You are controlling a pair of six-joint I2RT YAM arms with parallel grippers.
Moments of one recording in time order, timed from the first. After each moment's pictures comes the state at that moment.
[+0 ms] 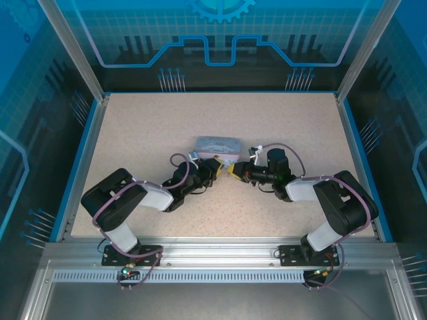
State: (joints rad) left arm -0.70 1.69 0.51 0.93 0.04 -1.66; right arm 0.43 1.57 0.49 0.69 -0.74 1.14
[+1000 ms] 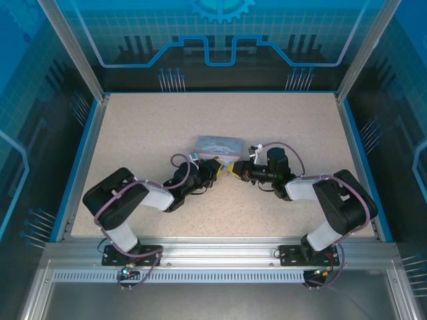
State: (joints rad) left arm -0.70 1.70 0.51 0.94 0.04 -1.66; right arm 0.43 1.58 0.50 0.69 -0.74 1.14
